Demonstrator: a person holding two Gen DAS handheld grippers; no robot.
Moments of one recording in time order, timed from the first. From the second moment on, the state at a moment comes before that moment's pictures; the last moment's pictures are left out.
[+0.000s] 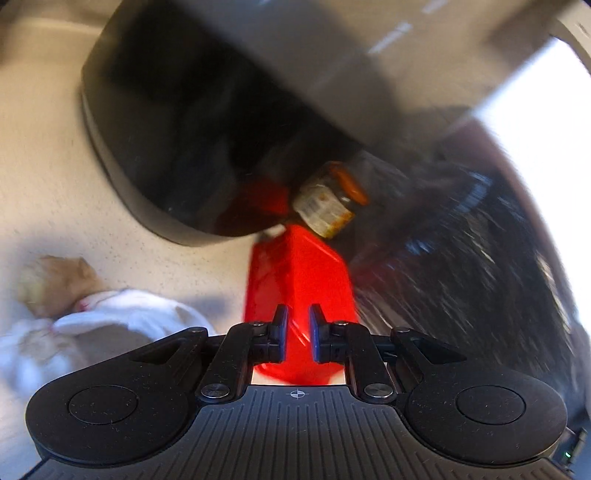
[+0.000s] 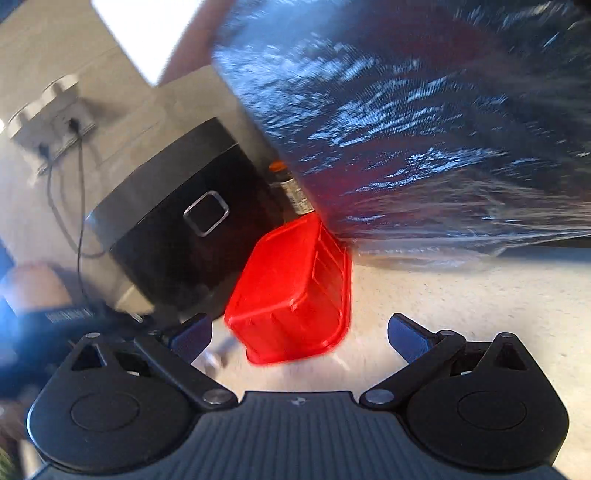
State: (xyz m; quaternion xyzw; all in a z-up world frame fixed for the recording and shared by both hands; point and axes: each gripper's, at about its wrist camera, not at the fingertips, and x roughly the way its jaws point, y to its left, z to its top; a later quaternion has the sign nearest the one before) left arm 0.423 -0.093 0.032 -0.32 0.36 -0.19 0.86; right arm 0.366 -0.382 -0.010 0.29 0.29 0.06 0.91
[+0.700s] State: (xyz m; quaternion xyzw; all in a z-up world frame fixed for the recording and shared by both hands) left arm 0.376 -0.084 0.048 -0.30 0.35 -0.25 0.85; right arm 0.363 -0.332 -0.036 0.33 0.36 0.18 0.85
